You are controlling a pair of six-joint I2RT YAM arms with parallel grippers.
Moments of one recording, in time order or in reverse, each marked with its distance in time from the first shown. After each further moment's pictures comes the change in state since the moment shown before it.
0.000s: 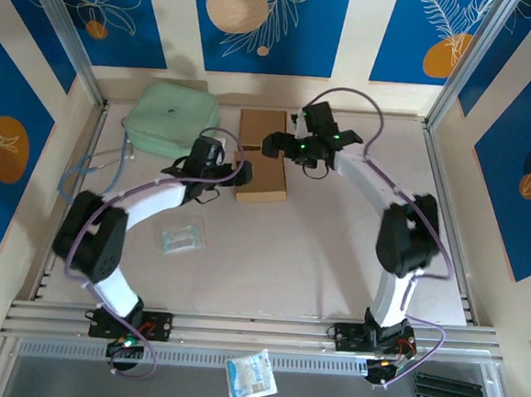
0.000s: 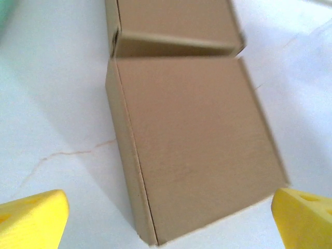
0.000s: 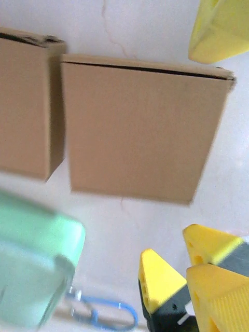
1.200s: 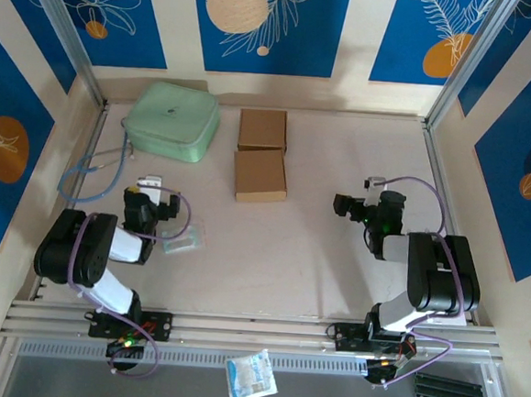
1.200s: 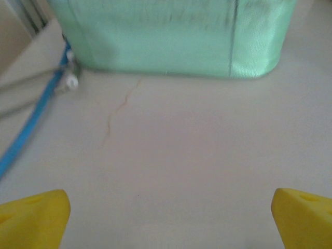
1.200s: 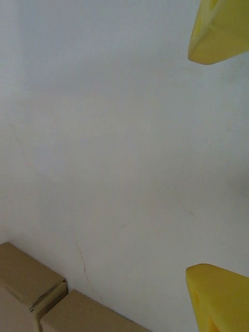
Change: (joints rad) left arm 0.426 -0.017 -0.786 1.029 -0.171 0.529; right arm -0.444 -0.246 -1.153 1.226 0.073 -0.351
